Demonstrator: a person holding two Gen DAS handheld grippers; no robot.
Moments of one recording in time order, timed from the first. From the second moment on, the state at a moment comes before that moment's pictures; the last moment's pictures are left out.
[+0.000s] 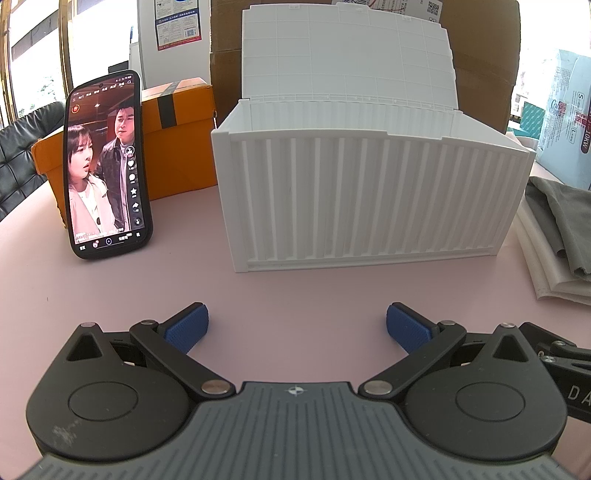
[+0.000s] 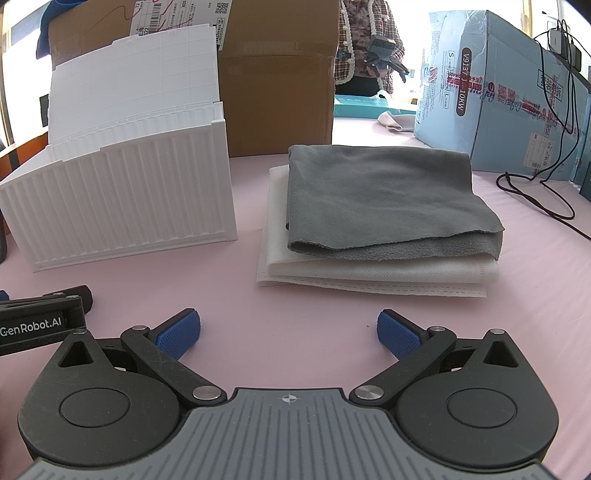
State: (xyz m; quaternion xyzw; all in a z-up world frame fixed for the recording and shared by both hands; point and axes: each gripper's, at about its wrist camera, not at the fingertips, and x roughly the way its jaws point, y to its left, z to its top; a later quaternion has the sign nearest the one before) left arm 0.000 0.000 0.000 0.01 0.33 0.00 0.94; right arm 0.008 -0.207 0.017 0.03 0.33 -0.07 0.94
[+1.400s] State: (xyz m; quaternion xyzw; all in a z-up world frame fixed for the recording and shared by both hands) left arm -0.014 -0.019 0.040 0.02 0.29 0.00 0.96; right arm -0.017 -0.231 0.059 0.06 0.20 -0.01 0.98
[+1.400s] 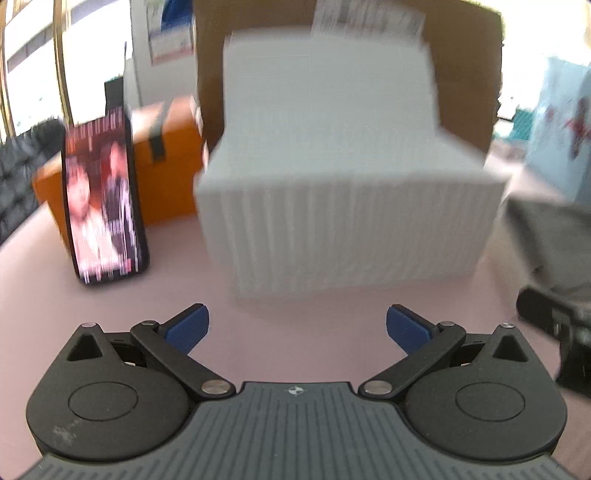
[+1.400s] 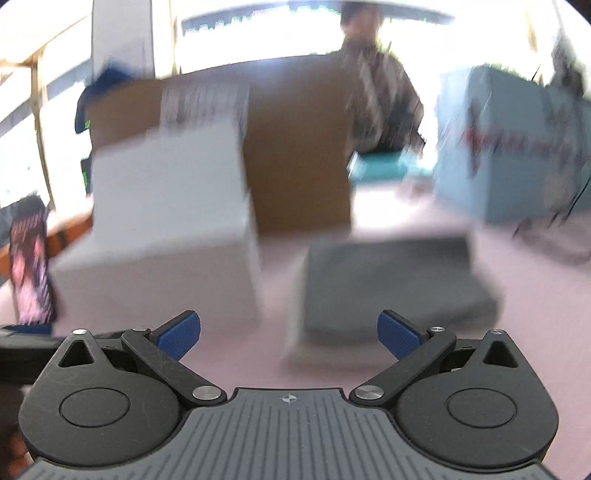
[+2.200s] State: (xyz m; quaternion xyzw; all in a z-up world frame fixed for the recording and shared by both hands) left arm 0.058 -0.164 0.107 -0.02 0.30 -0.31 0.90; right arm 0.009 -0.431 0.109 0.18 0.08 0.05 0.98
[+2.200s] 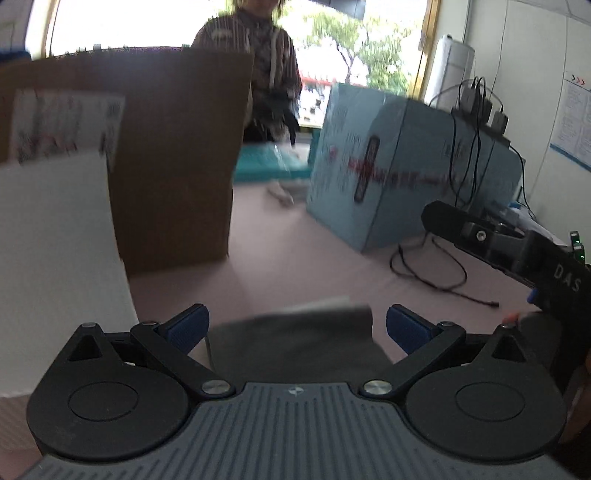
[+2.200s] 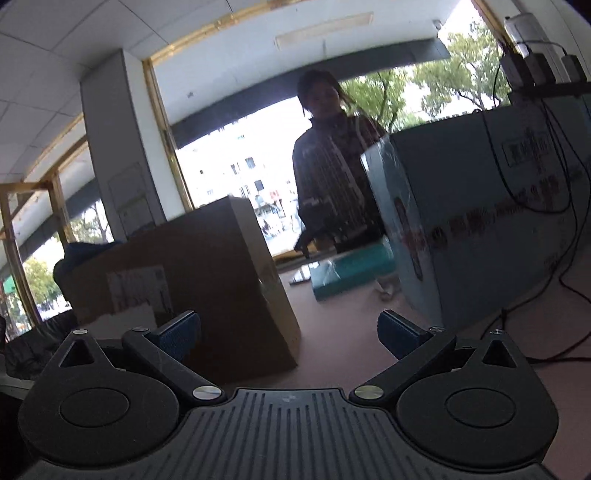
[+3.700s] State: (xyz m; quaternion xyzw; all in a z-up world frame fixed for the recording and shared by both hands) left arm 0.070 -0.185 0.045 0.09 0.38 -0.28 0.88; right arm 0.070 -0.407 0.057 0.19 0.26 0.09 0.94
